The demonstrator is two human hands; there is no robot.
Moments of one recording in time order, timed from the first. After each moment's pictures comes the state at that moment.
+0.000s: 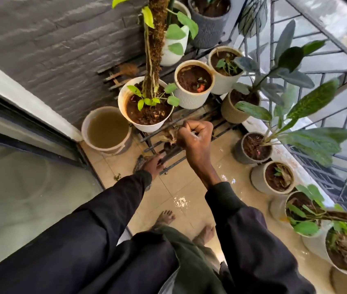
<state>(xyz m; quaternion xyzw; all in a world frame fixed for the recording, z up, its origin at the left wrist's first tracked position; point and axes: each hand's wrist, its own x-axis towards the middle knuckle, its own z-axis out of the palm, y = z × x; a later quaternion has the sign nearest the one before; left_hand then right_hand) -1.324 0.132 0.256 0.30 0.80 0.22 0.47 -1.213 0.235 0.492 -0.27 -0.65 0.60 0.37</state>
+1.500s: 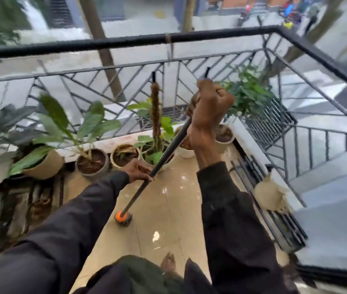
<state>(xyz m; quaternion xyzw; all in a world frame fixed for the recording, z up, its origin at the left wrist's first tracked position) -0.747 0.298 0.393 0.77 0.39 -0.06 0.51 -0.570 0.186 0.661 -0.49 -0.18 0.18 0.83</state>
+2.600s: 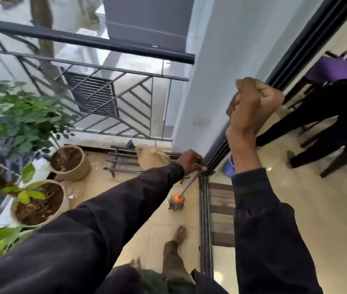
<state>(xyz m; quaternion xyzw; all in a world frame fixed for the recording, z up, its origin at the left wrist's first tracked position) -0.249 -0.097 0.413 0.81 -0.24 -0.27 0.47 -0.320 -0.150 0.698 -0.59 0.10 -0.40 0.70</state>
